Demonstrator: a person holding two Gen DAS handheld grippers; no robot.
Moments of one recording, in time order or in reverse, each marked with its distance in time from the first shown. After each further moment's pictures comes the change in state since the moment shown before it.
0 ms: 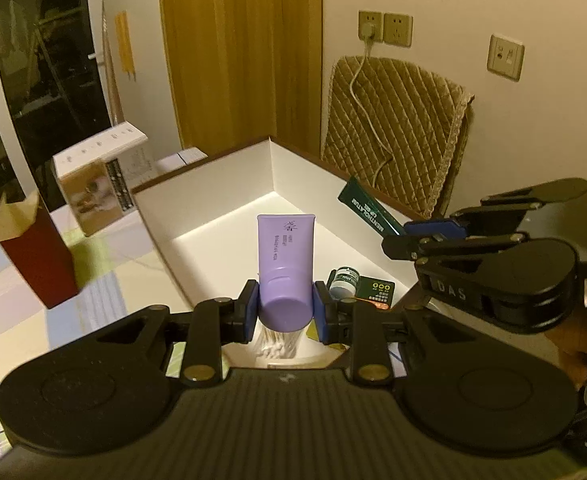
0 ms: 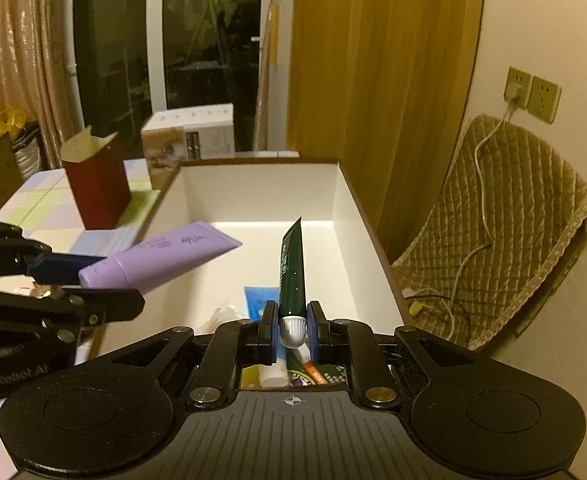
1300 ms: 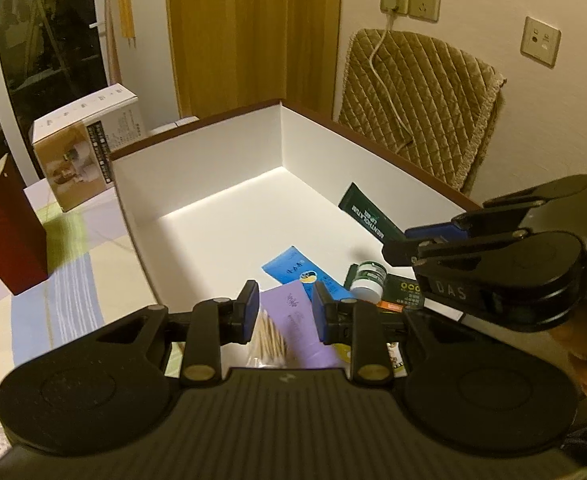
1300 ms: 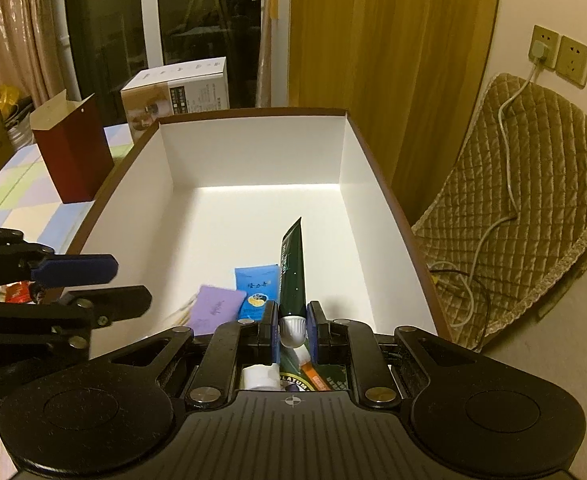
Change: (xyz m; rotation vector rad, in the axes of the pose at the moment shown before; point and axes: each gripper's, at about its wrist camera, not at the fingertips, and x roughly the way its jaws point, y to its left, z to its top) left arm 0.068 0.012 -0.008 -0.055 0.033 0.012; right arm 0.066 -0.015 0.003 0.000 0.105 0.025
